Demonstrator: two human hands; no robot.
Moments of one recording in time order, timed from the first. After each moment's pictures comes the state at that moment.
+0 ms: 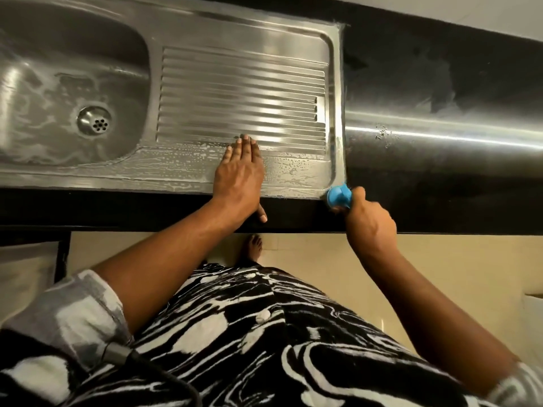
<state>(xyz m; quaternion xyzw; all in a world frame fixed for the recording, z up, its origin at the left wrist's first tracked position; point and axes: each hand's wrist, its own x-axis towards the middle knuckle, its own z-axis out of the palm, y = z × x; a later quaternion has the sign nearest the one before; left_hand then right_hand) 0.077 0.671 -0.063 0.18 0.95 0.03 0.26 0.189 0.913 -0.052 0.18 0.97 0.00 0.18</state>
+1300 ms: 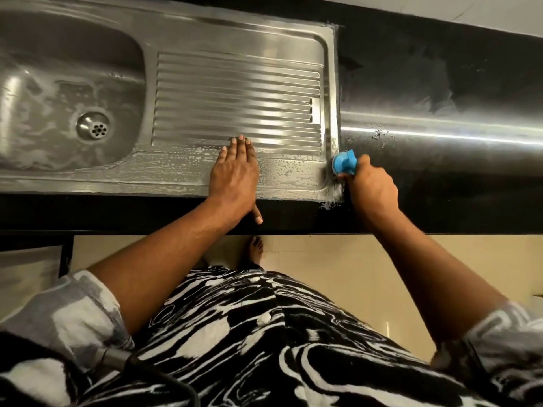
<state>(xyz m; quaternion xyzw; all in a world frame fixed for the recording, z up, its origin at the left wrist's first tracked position) 0.070 0.677 -0.059 0.17 0.94 0.02 0.29 0.121 0.950 -0.068 0.21 0.96 -0.04 0.16</state>
